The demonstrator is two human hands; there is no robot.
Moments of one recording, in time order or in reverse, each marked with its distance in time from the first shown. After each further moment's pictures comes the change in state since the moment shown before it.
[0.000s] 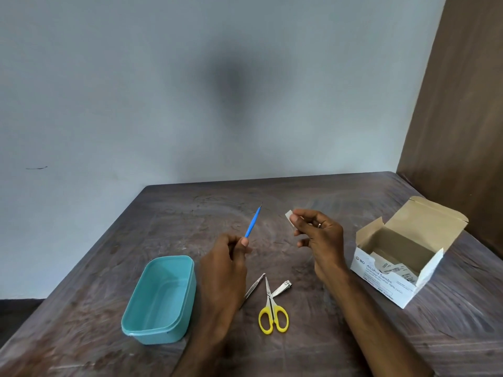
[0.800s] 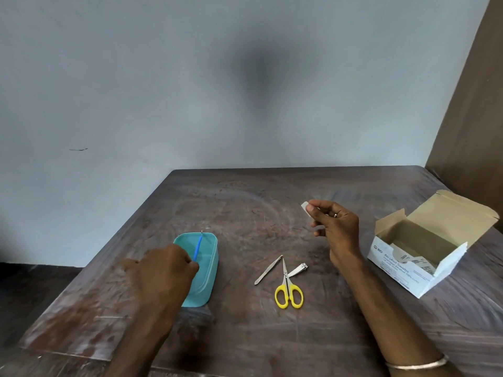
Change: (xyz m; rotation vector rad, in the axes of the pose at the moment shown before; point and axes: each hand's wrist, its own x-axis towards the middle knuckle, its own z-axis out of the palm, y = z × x) left_hand -0.005 -0.033 -0.111 0.958 0.006 -0.179; right_hand -0.007 -0.001 0.003 -0.074 -0.012 0.015
